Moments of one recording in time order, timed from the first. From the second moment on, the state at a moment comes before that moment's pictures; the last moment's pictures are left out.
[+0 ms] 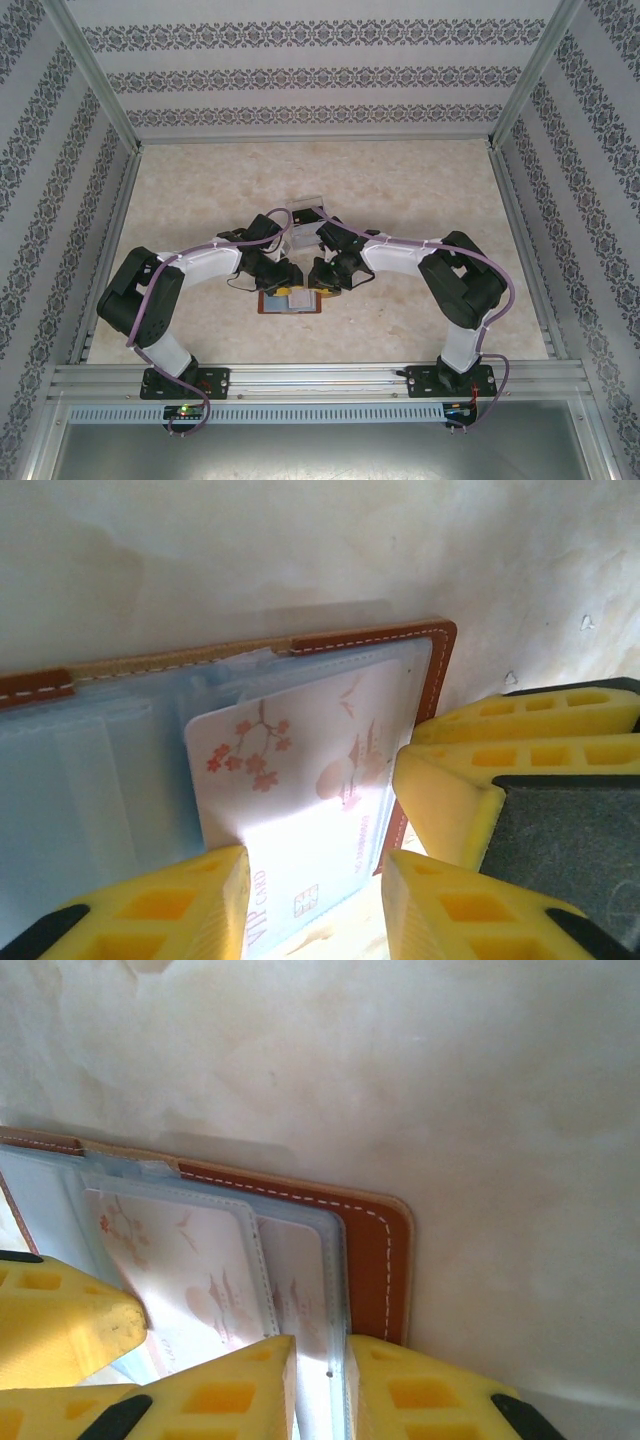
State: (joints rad) left arm -0.50 1.64 0.88 -0.48 0.56 -0.73; right arm 0.73 1.82 1.03 -0.42 -0.44 0.86
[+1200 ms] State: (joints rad) left arm -0.50 1.64 0.88 -0.47 0.56 -0.74; right arm 0.74 1.83 1.01 -0.33 -0.48 0.91
